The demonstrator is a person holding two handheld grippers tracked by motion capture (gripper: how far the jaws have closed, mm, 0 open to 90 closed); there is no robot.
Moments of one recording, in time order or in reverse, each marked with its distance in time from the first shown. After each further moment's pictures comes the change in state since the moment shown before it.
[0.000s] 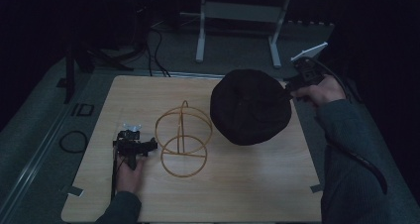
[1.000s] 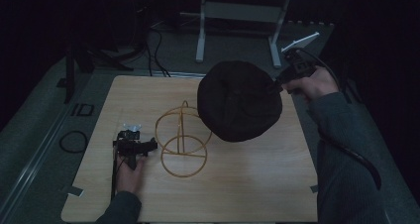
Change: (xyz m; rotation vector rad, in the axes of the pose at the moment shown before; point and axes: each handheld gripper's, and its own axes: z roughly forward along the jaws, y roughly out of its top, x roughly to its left) left arm 0.000 0.000 0.000 0.000 0.000 0.000; right arm 0.036 0.013 -0.009 -0.022 0.068 -0.071
